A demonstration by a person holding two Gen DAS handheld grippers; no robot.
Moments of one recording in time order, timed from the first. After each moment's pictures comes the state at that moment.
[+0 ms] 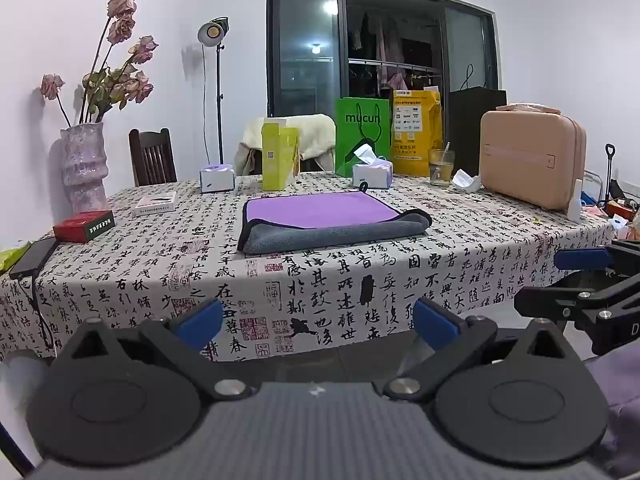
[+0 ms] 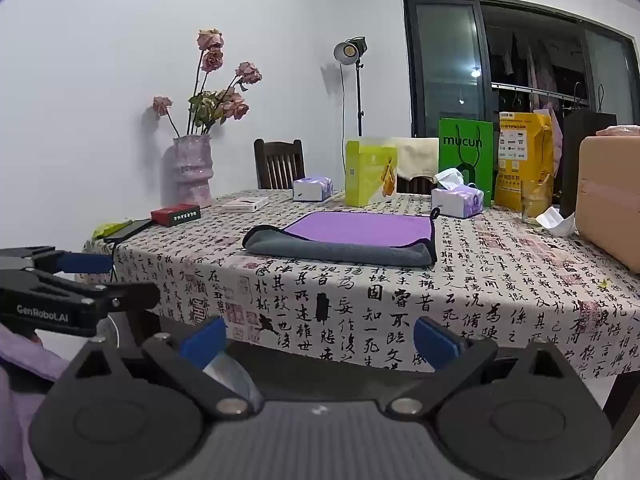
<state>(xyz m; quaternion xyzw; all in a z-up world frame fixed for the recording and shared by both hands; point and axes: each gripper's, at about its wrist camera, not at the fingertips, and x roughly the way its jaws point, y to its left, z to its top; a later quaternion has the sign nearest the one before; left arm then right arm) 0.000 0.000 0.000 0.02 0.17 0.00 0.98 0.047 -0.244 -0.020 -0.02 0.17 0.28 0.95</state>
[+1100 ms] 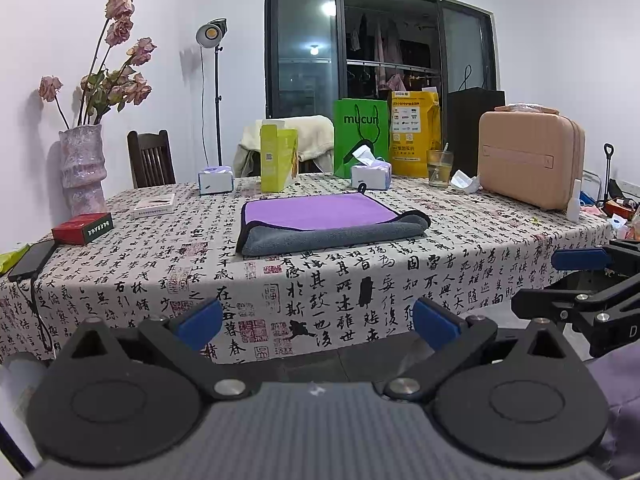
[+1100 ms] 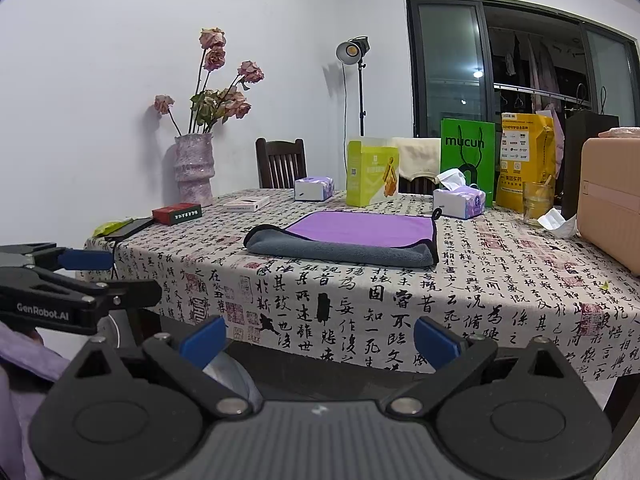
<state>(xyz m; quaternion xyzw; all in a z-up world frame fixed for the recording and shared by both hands) 0.003 -0.003 0.006 0.02 0.17 0.00 0.98 0.049 -0.244 -0.018 -0.02 0.17 0.28 0.95</state>
